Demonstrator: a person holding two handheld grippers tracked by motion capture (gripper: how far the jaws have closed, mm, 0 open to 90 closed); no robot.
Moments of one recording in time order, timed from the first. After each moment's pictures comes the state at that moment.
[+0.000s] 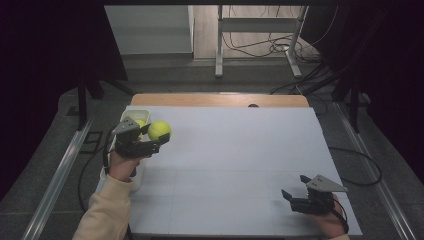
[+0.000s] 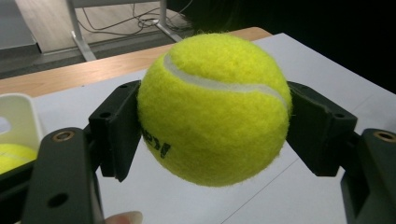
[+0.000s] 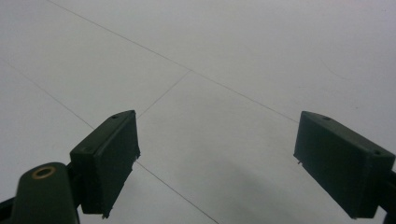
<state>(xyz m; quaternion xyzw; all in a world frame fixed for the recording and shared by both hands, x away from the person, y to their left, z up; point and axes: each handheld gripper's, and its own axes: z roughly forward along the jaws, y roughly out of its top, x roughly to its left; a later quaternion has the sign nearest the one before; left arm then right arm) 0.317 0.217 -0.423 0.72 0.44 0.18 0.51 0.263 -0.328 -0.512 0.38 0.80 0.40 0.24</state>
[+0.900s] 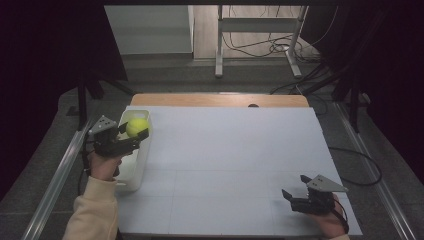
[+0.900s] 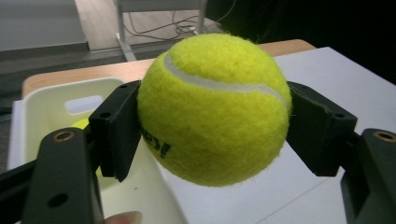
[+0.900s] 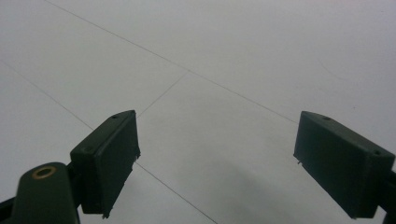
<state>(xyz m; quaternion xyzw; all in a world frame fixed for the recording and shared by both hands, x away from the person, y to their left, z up) 0.312 0.265 -0.425 0.68 0.49 0.23 0.49 0.263 -0.329 -0.512 0.38 0.80 0.40 0.24</state>
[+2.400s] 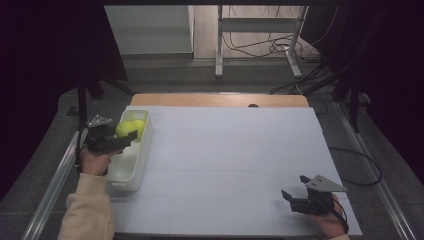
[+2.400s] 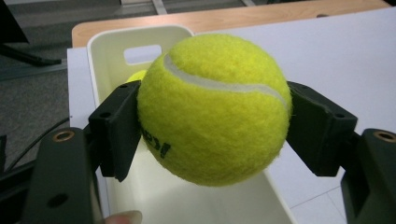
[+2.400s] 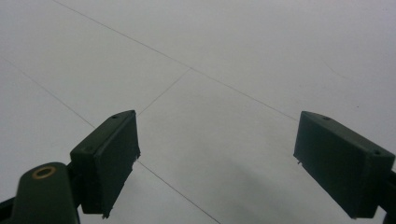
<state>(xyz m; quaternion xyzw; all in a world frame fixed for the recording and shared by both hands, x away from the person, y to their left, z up) 0.334 0.293 -0.443 0.70 0.55 0.21 0.40 0.263 -0.328 -0.513 0.37 0.80 0.40 0.23</state>
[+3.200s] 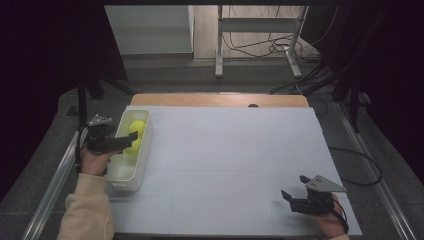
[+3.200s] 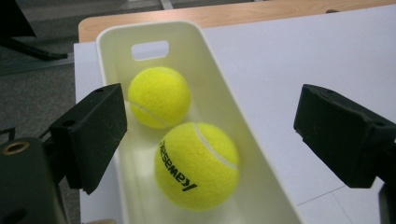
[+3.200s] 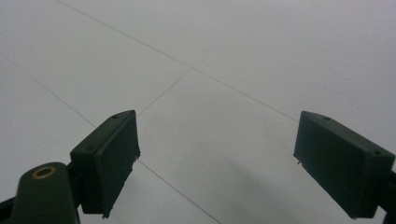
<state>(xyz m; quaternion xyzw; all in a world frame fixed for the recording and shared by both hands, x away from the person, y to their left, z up) 0.333 0.291 -0.440 0.70 0.55 0.21 0.40 0.263 -0.327 -0.513 0.37 0.80 0.40 0.24</state>
